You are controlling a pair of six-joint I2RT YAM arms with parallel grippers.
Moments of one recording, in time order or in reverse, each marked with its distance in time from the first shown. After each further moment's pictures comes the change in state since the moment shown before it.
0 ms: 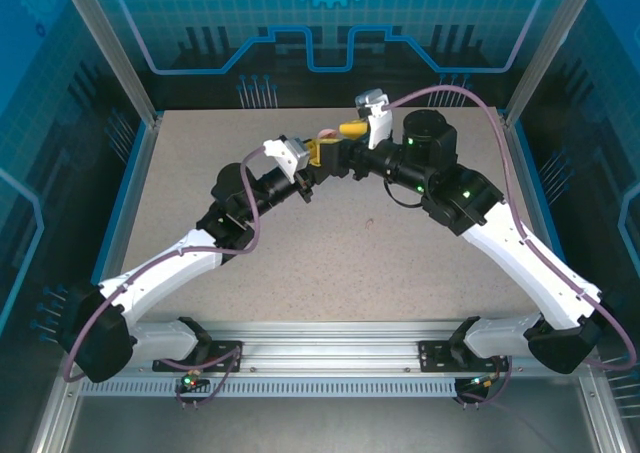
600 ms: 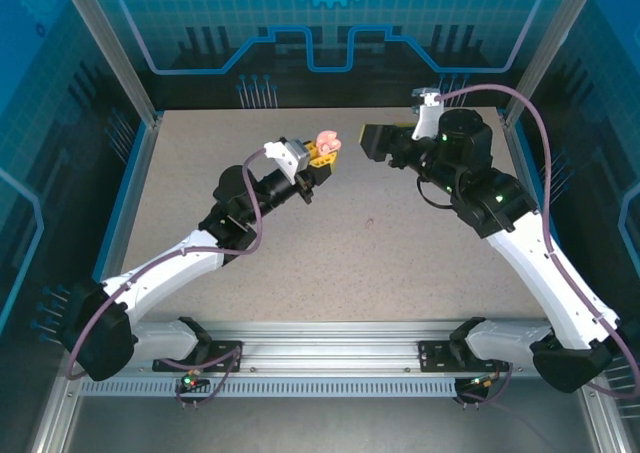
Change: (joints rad) left arm 0.000 0.007 -0.023 0.029 -0.019 -0.004; right arm -0.181 -0.097 -0.053 -0.160 0.140 0.229
